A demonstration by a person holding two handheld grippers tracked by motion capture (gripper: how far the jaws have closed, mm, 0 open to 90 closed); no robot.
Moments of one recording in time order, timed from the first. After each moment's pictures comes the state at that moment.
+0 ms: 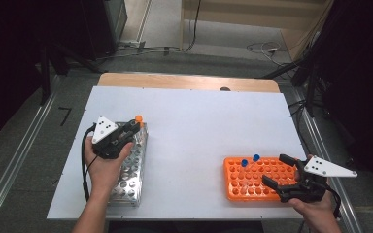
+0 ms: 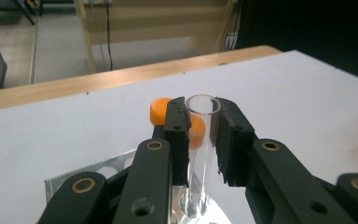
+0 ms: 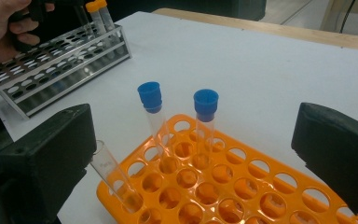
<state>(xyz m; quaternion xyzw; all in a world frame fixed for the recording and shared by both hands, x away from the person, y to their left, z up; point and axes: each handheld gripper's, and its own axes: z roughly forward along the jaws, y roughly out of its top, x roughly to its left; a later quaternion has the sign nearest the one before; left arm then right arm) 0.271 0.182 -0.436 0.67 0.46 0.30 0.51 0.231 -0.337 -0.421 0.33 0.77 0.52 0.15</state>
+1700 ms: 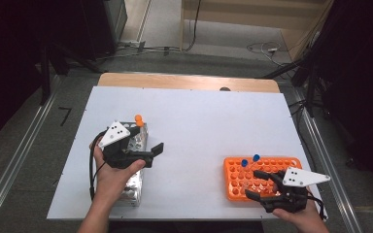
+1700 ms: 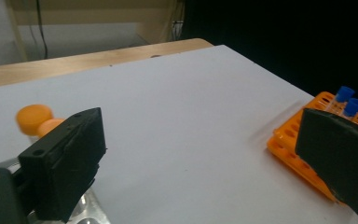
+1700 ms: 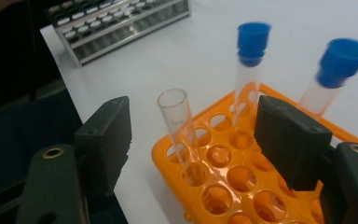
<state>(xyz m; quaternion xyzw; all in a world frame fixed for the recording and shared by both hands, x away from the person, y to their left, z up) 0.241 0.143 -0.406 0.70 0.41 0.20 0.55 0.221 -0.306 -0.448 0.24 0.83 0.49 0.08</state>
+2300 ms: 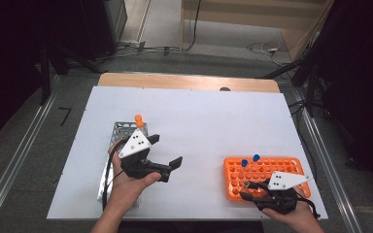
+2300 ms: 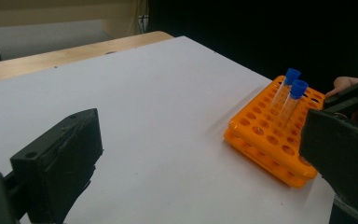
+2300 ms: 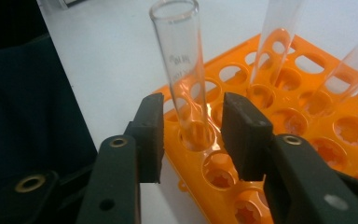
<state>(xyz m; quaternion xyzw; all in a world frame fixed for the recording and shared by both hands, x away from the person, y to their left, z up) 0.230 0.102 -0.411 0.73 0.36 0.17 0.56 0.227 -0.297 -0.474 0.22 0.87 0.43 0.07</state>
